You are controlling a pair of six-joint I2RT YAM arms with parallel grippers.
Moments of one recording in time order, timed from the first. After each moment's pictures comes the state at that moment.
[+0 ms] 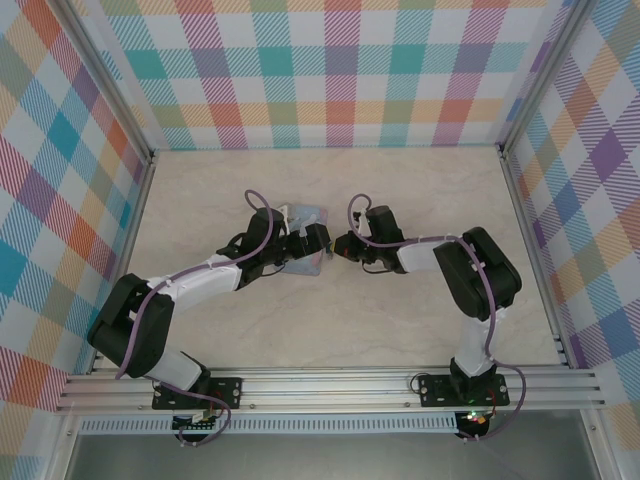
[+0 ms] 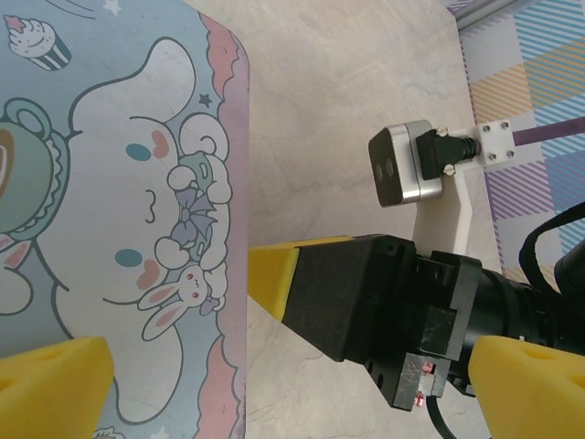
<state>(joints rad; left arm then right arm) -0.57 1.50 0.82 0.10 0.22 -0.82 0.51 1.89 0.90 0.29 -0.47 0.76</state>
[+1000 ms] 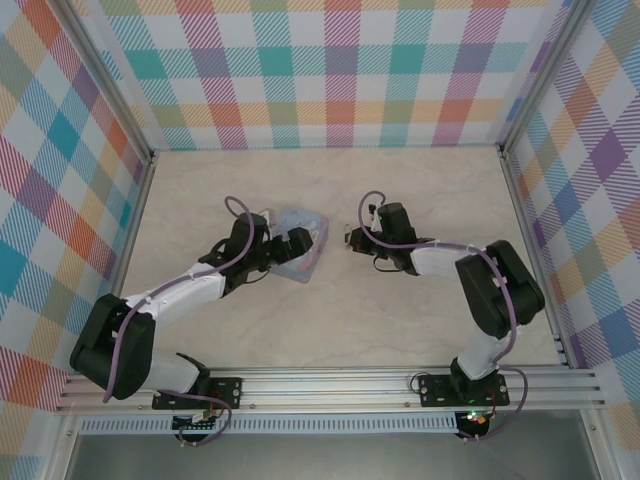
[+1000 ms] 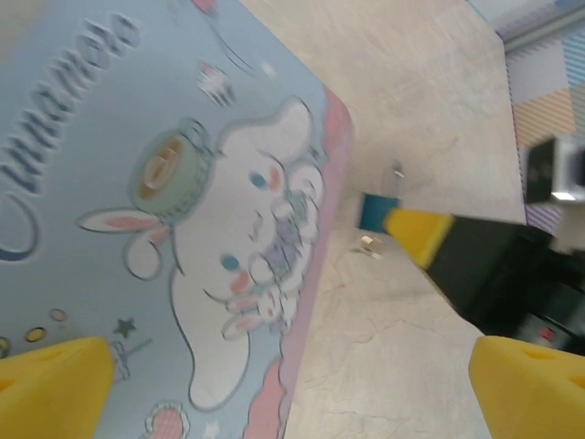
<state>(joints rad) -0.47 1.36 0.74 -0.03 0.20 -0.81 0.48 1.69 0.83 0.19 -0.27 0.62</state>
